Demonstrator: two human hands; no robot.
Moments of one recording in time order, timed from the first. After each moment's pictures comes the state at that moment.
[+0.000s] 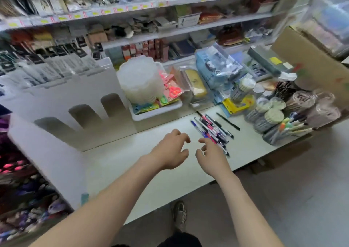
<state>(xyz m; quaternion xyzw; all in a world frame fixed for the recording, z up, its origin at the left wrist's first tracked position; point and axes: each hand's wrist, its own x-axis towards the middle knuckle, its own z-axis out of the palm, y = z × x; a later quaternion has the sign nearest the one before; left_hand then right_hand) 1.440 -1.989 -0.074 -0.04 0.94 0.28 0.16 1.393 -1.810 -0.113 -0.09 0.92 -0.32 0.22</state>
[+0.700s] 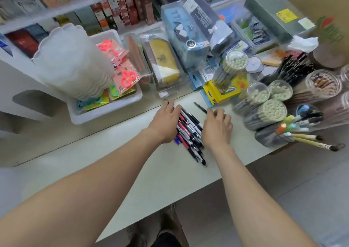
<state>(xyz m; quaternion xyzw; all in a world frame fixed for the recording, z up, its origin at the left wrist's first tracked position) 1.228 -1.917 -0.202 -0.05 0.96 0.15 0.21 1.179 -1.736 -0.248 -0.08 0.98 -0.09 0.13</state>
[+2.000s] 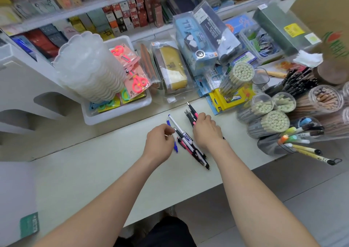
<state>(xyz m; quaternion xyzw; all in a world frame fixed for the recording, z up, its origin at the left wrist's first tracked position) 1.288 -1.913 -0.179 -0.34 0.82 0.45 0.09 1.167 -1.776 -0.230 -0.19 0.95 -0.05 0.26</state>
